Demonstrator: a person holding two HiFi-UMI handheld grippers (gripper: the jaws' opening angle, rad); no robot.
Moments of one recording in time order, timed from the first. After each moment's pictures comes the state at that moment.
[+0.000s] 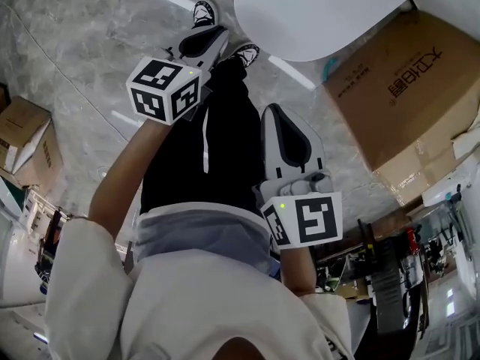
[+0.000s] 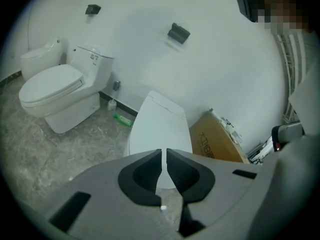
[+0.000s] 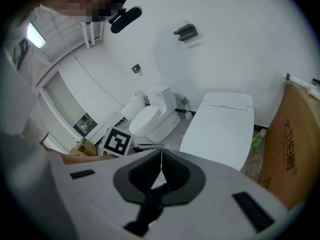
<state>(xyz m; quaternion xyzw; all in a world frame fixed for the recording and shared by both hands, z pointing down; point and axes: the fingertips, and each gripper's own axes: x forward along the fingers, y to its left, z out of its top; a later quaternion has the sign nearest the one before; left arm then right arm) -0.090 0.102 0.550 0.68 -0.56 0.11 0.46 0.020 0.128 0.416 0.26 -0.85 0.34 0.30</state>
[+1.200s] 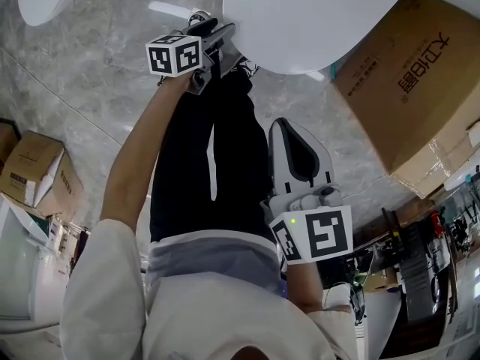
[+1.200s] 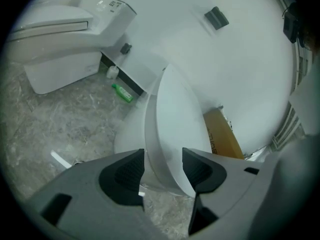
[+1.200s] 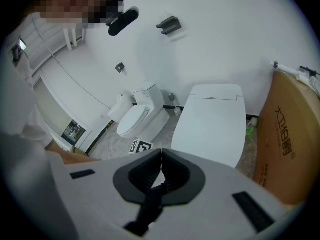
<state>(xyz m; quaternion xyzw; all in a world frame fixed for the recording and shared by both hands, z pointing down) -0.102 0.060 0.735 0.66 -0.48 0.06 0.58 0.018 0.101 0.462 0.32 -0.81 0.38 0.31</state>
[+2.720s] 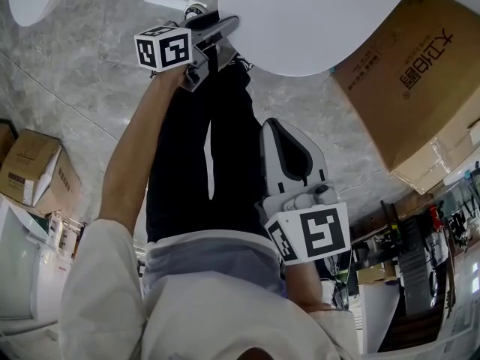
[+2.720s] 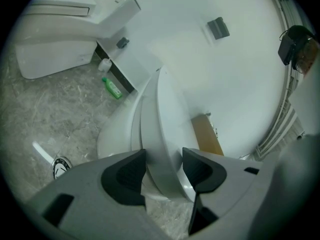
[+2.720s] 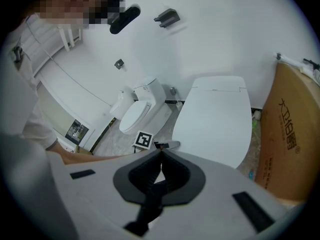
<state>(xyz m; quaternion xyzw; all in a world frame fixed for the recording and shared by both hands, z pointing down) -0.090 0.046 0.716 0.68 -0.42 -0.01 0.60 0.012 0.111 0.477 0.30 -0.80 0.41 0.32</state>
